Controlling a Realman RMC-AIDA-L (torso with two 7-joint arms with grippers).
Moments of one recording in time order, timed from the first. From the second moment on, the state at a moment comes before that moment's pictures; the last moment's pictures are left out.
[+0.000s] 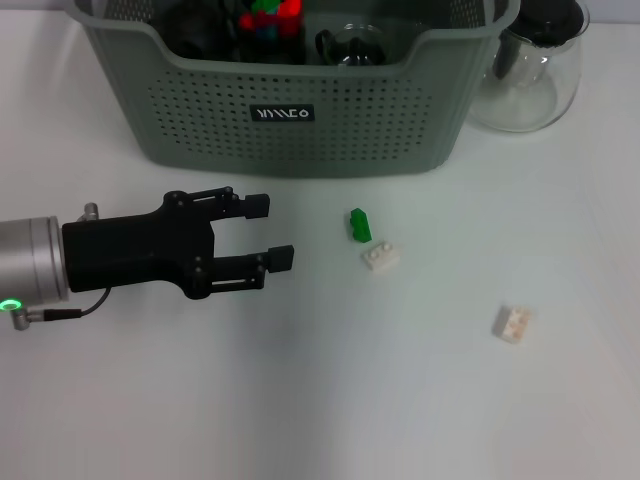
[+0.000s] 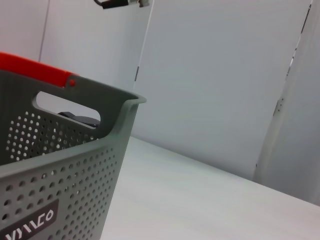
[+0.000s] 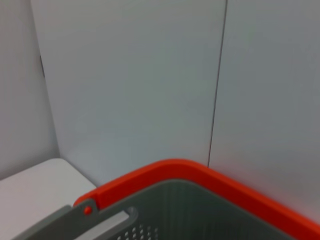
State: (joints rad) left arm -0.45 -2.17 0.48 0.70 2.14 1.75 -1.25; right arm 1.29 2.09 -1.13 -0.57 -2.31 -0.68 2.34
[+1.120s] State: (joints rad) left arm -0.46 -2.17 0.44 0.71 2.15 1.74 -1.24; right arm 0.56 2.01 -0.99 -1.34 -1.71 -1.46 2.08
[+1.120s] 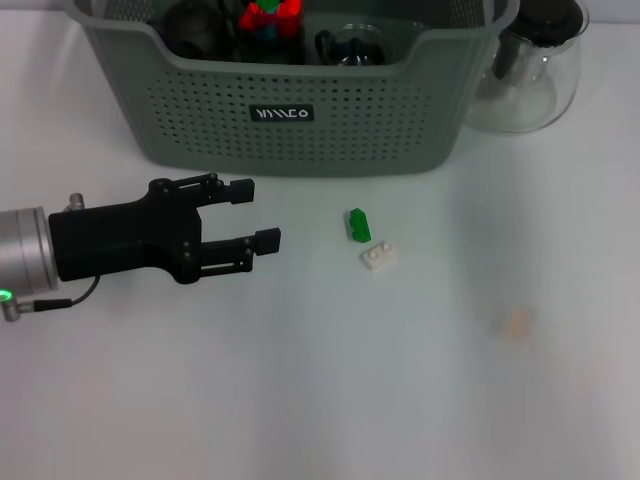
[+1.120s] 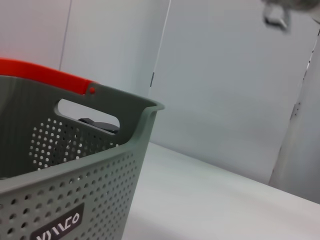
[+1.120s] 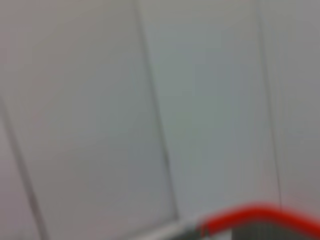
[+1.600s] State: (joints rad) left arm -0.47 -2.16 0.44 0.70 2.15 1.71 -1.25; right arm 0.45 2.07 -0.89 -1.55 -2.32 -1.94 1.97
